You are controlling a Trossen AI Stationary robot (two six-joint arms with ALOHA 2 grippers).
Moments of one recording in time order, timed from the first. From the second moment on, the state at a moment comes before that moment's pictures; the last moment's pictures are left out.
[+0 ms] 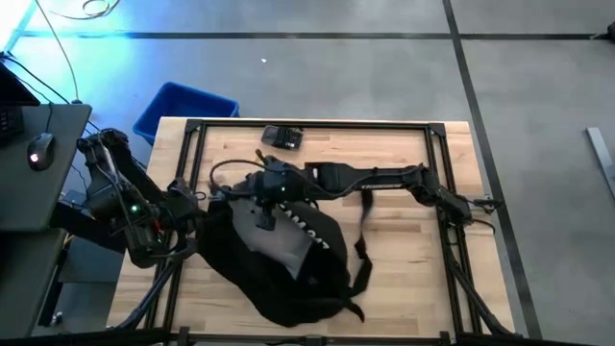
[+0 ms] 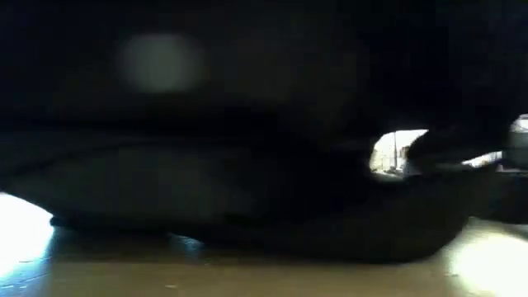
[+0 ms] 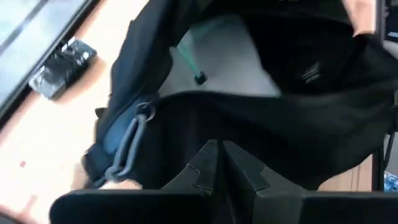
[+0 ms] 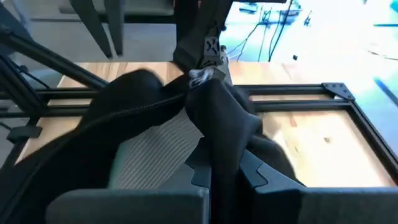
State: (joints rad) left arm -0.94 1.16 1.42 -1.56 -0.74 -1.15; right arm 0.09 2.26 2.34 -0.61 0.11 0.02
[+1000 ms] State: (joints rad) left arm -0.95 1.16 1.38 -1.48 -0.67 -0.93; right arm 0.36 2.21 2.36 -0.83 -0.04 0.30
